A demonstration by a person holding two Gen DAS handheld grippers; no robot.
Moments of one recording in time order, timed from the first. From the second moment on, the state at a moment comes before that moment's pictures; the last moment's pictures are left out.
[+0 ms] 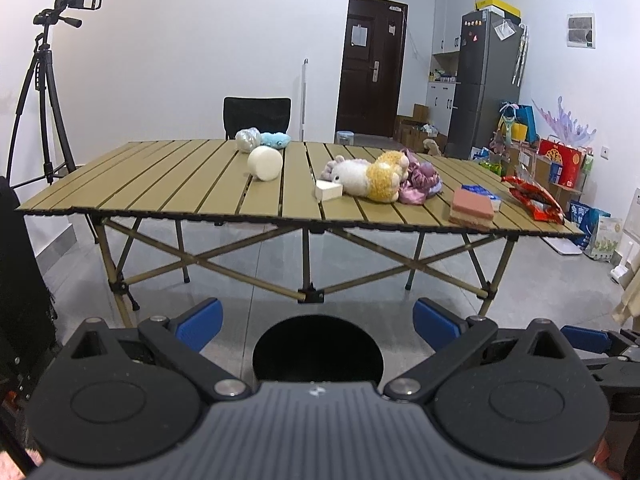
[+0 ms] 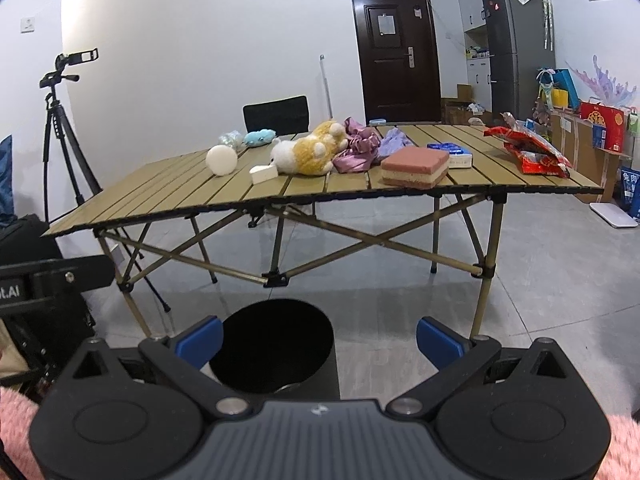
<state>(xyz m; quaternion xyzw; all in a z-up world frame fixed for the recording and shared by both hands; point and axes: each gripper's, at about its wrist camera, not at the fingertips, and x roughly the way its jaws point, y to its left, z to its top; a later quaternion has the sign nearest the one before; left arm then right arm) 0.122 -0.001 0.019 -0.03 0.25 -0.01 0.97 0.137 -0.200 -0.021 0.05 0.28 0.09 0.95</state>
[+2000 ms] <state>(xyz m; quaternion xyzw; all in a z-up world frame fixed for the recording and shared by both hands) 0.398 0.000 -0.005 -0.02 0.26 0.03 0.97 0.424 -0.241 -0.063 0.00 0.18 -0.06 0.98</state>
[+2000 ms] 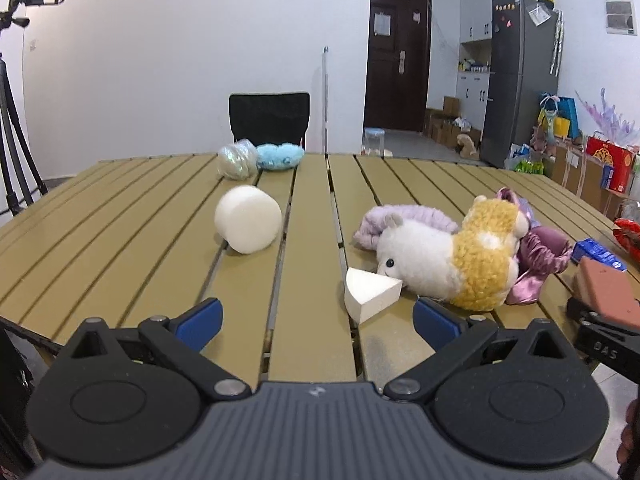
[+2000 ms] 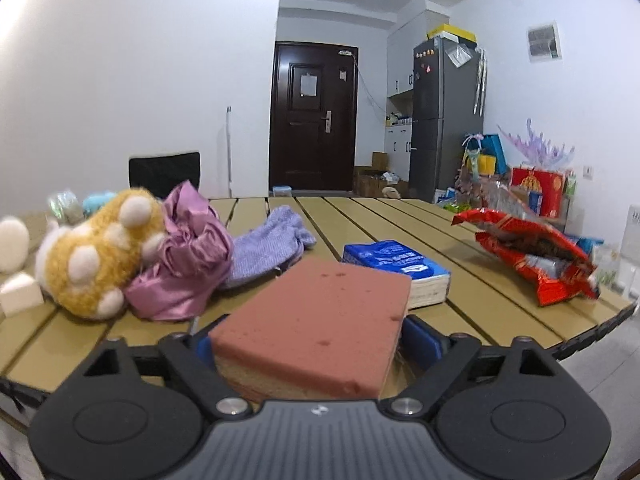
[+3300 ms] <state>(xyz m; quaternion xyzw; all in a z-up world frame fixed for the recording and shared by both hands) 0.450 -0.017 -0.038 0.00 0.24 -0.03 0.97 0.398 -0.244 -0.041 0.02 0.14 -0.03 0.99</state>
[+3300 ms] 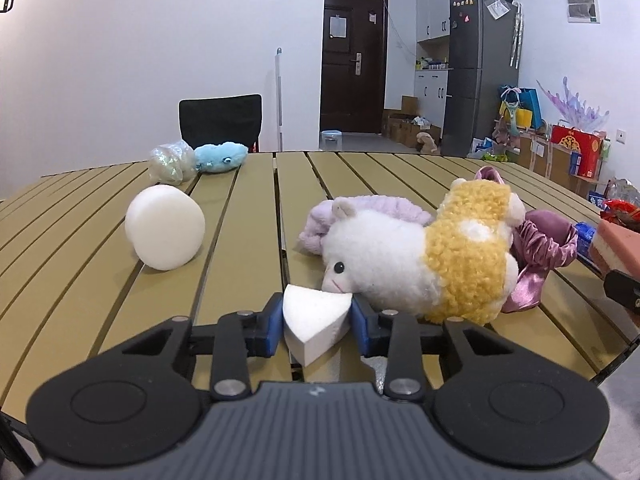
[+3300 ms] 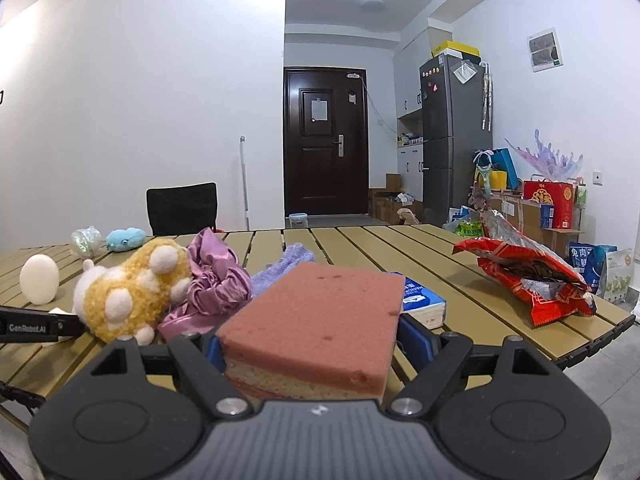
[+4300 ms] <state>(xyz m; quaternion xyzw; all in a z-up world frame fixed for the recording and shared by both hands) 0.330 0.008 -0.007 -0.03 0.21 -0.03 0.98 0.311 -0.228 -0.030 0.04 0.13 0.01 0.99</state>
